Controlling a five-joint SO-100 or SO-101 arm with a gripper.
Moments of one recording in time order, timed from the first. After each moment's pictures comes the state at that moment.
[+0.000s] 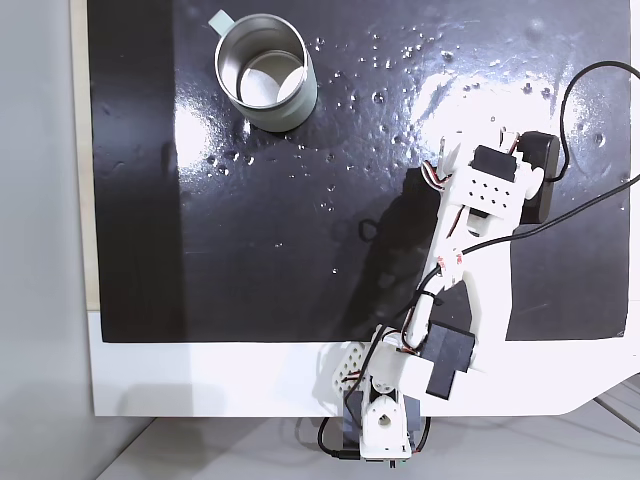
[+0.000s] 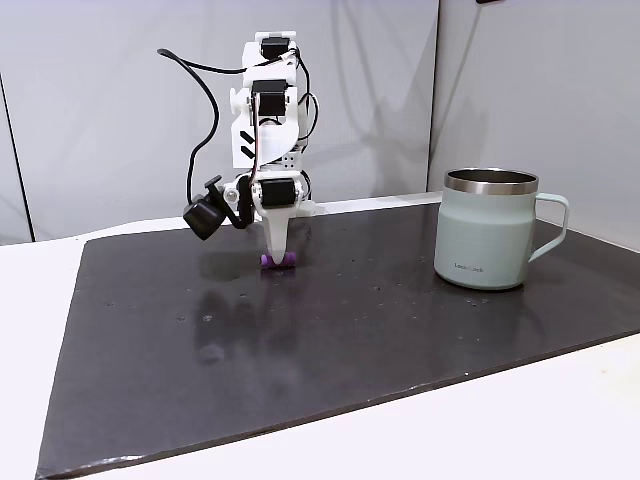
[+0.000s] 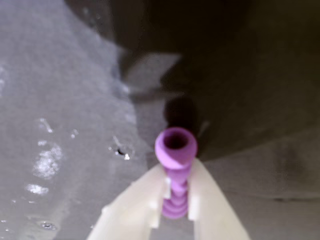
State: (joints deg) arm 16.8 79.1 98.7 60.3 -13.3
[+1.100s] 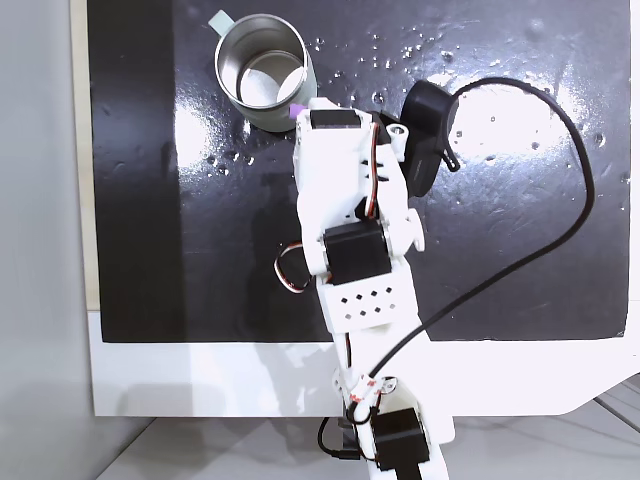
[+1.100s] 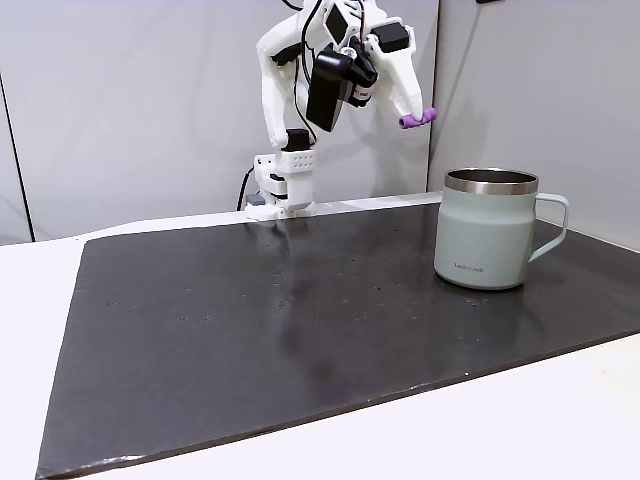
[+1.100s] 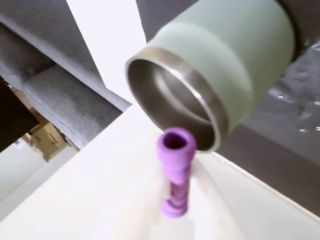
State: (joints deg) arm -16.5 109.7 89.5 61.2 17.5
